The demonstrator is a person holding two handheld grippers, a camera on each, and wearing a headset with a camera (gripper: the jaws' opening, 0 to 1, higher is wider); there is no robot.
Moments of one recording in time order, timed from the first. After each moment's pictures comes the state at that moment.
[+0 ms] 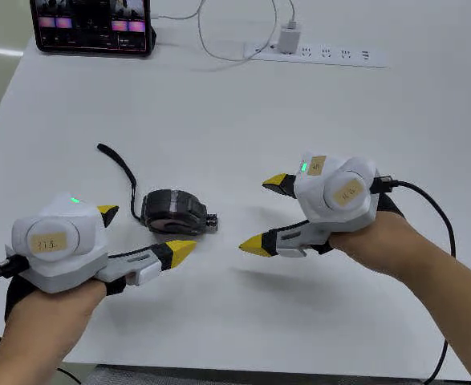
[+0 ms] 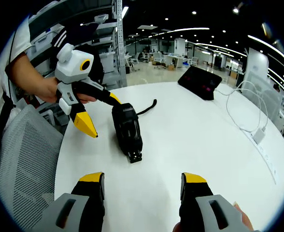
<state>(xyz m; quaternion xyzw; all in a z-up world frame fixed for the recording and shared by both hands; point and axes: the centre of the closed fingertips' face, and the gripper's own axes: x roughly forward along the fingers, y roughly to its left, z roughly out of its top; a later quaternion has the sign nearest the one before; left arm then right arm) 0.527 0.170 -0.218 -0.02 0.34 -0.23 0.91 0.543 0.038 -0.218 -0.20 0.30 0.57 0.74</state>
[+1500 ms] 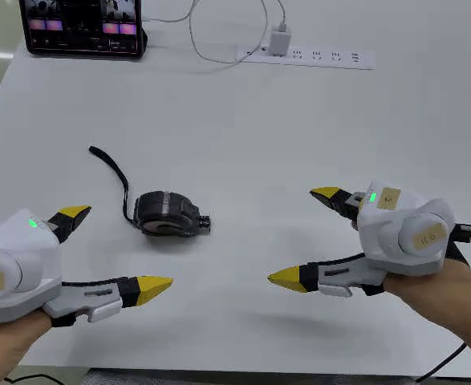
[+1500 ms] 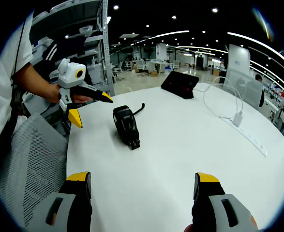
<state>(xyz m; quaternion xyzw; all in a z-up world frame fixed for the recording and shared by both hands) 0.500 0.178 -0.195 0.04 0.30 -0.31 0.90 0.516 -0.021 -0.194 -0.16 0.29 0.52 0.79</state>
